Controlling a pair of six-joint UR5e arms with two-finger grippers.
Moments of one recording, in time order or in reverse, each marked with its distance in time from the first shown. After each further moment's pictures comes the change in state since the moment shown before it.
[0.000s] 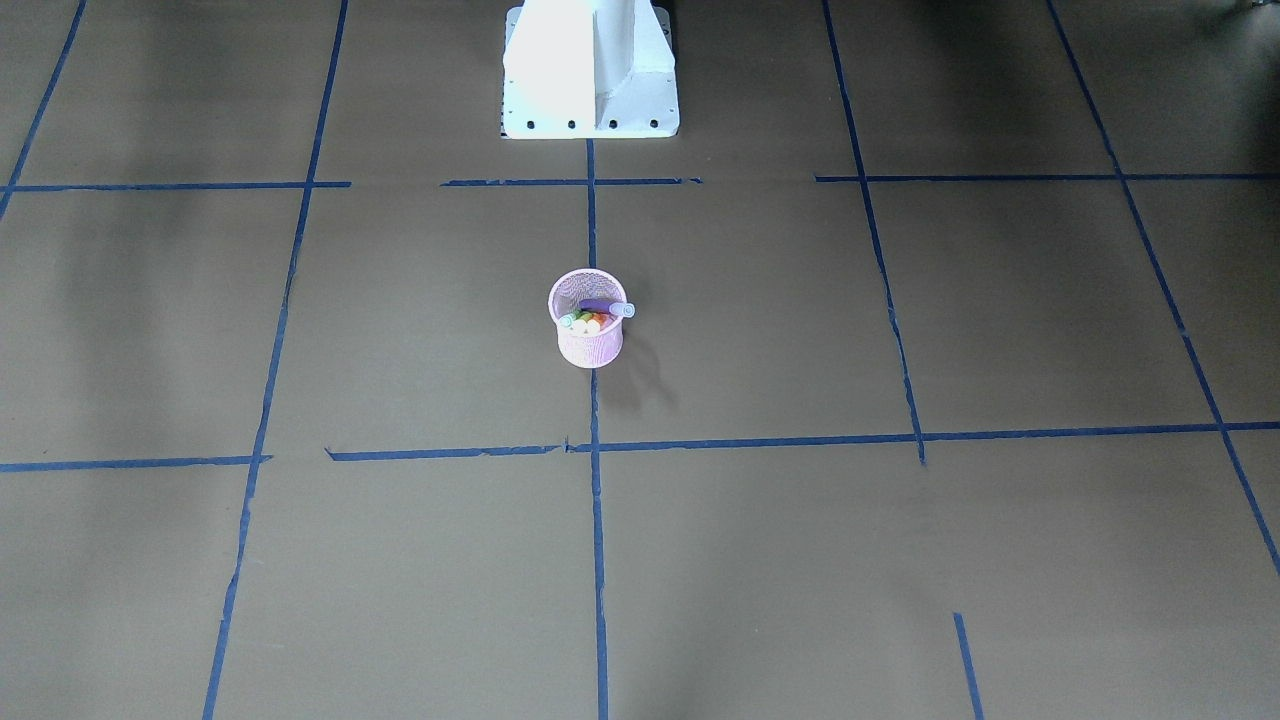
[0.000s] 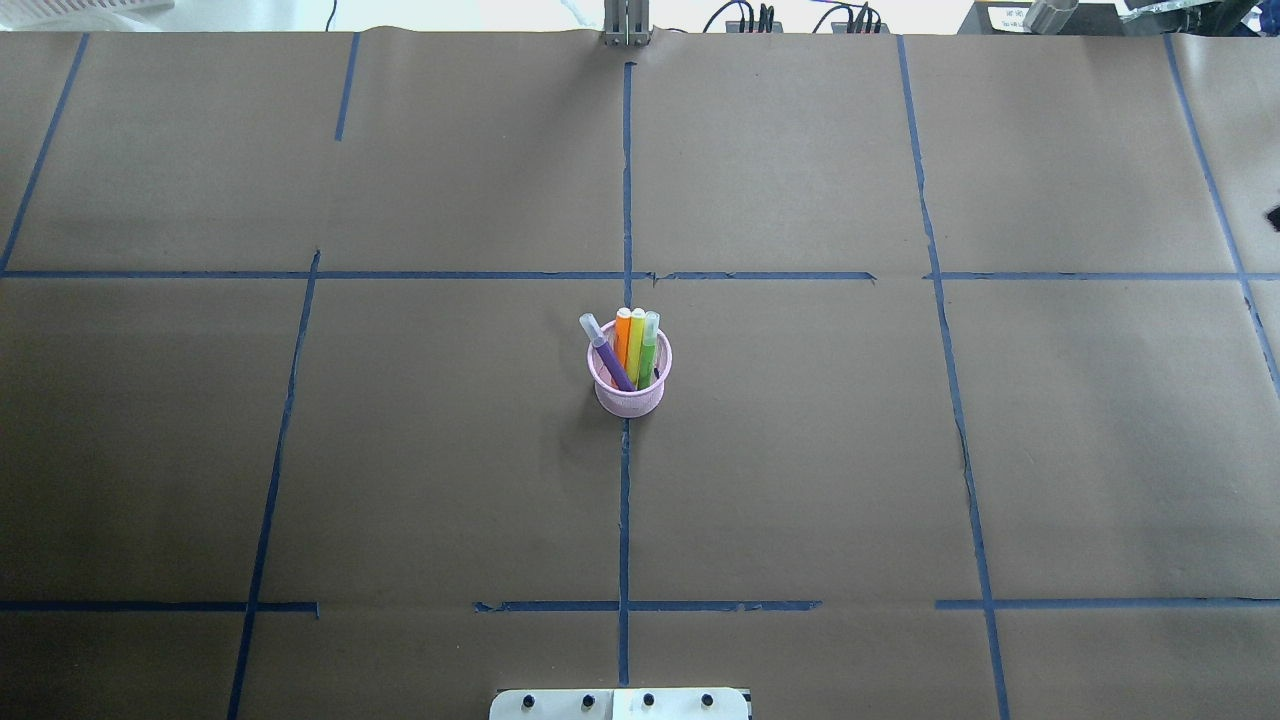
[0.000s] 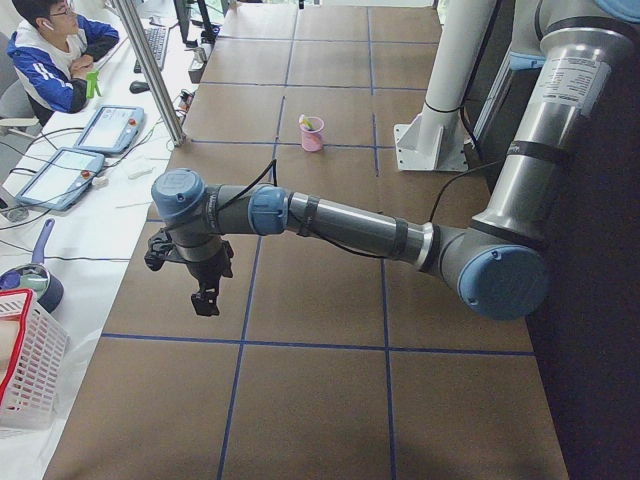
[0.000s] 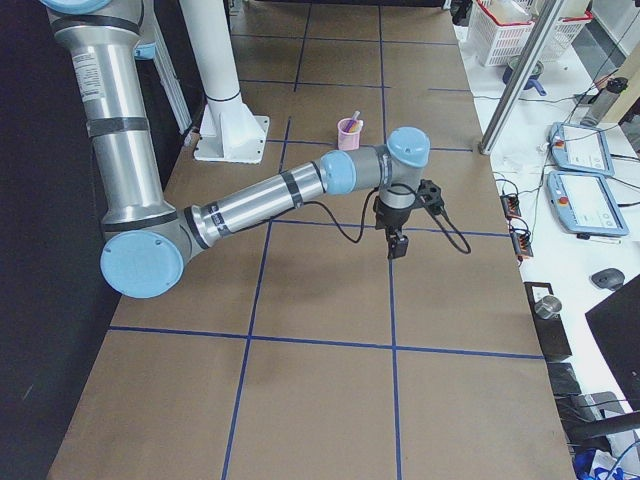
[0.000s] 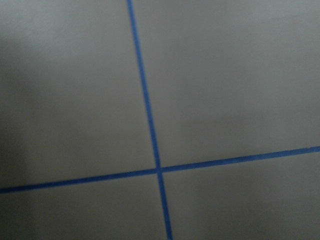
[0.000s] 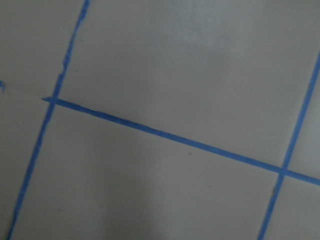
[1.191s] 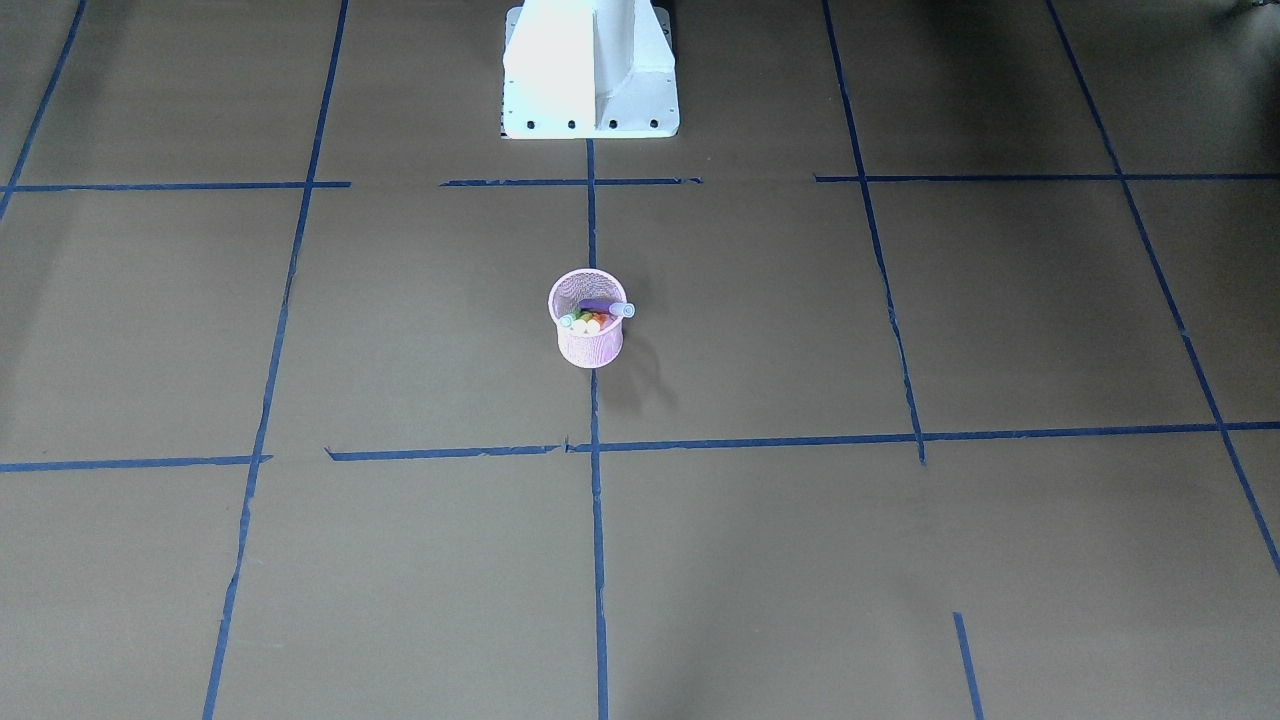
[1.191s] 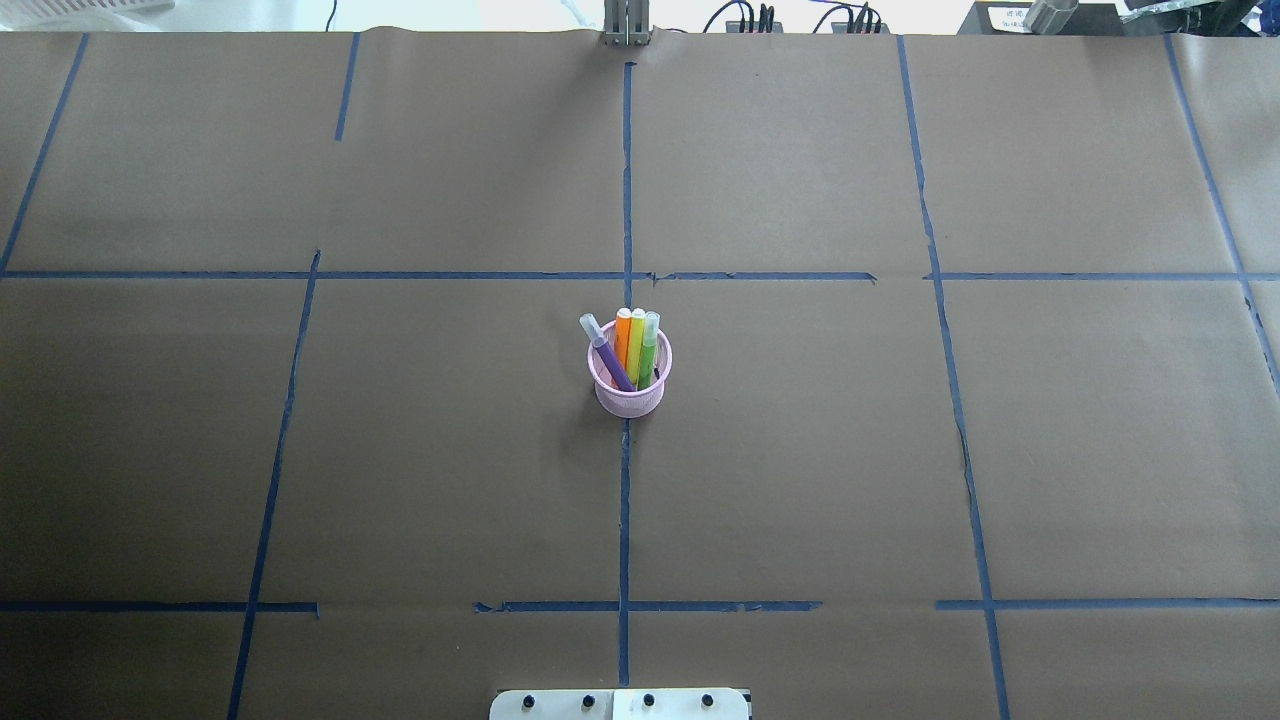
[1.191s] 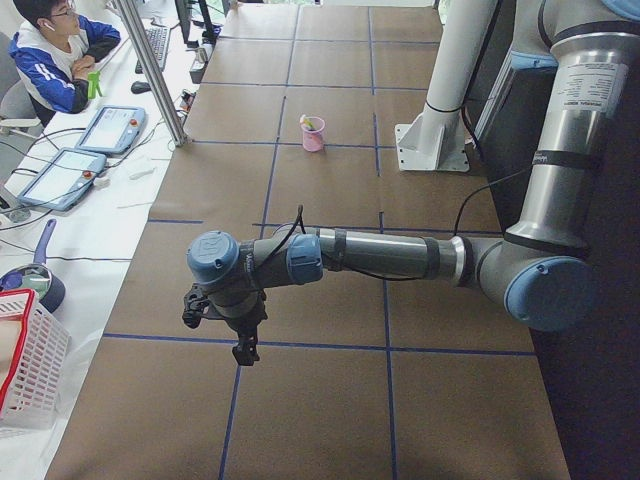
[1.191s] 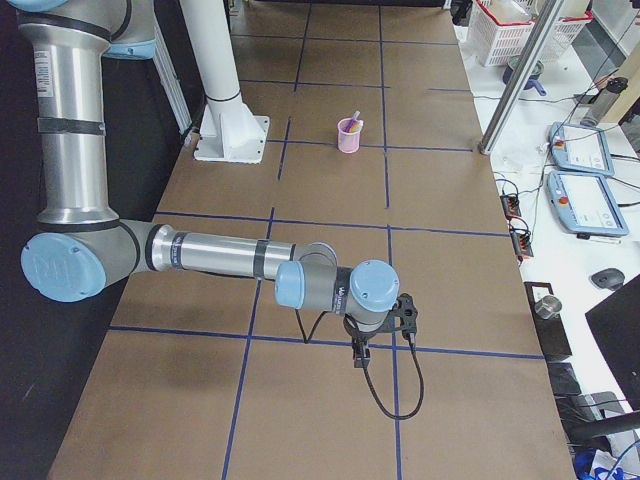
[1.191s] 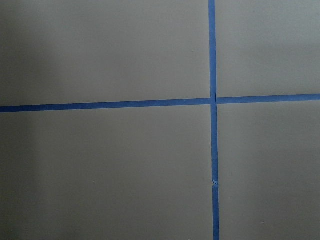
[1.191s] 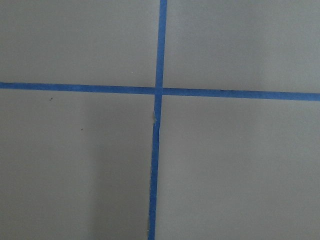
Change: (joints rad) left arm -0.017 0.124 0.020 -0.027 -0.004 0.049; right arm 0.176 -0.146 -0.222 0.239 0.100 0.041
